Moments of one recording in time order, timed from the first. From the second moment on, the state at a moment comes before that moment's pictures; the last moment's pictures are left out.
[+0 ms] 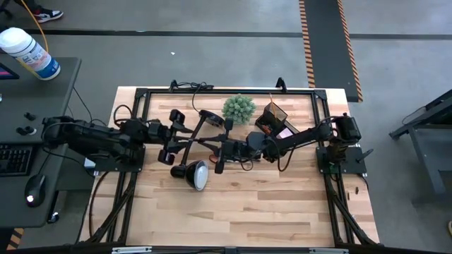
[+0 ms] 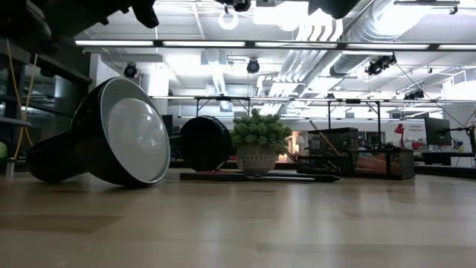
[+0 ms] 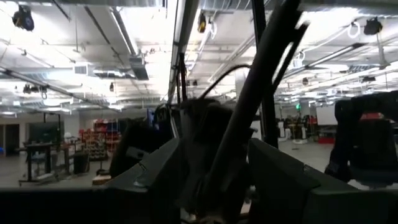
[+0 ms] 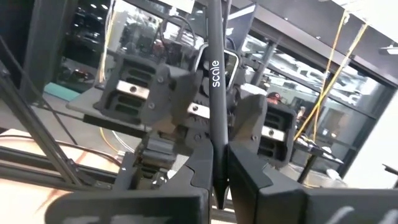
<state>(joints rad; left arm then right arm) 0.19 1.00 0.29 1.17 0.25 -0.03 0.12 1.83 1.19 0.84 0.27 -0.43</state>
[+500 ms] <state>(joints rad) 0.19 1.00 0.29 1.21 0.21 -0.05 0.12 1.83 1.19 0.82 0.29 -0.43</state>
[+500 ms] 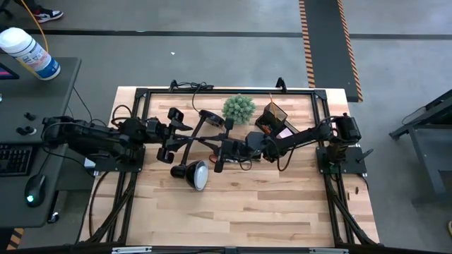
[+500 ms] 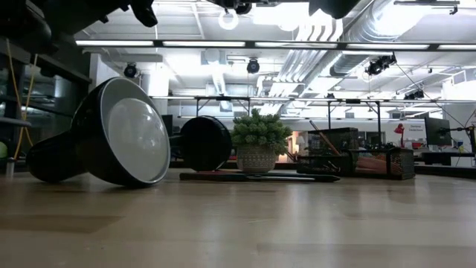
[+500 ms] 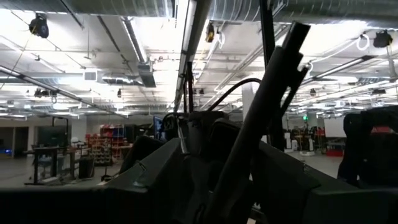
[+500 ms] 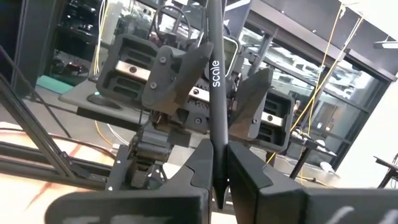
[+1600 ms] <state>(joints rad) 0.19 1.00 0.29 1.20 0.21 -0.03 0.15 1.83 1.18 0.76 0.42 -0.45</state>
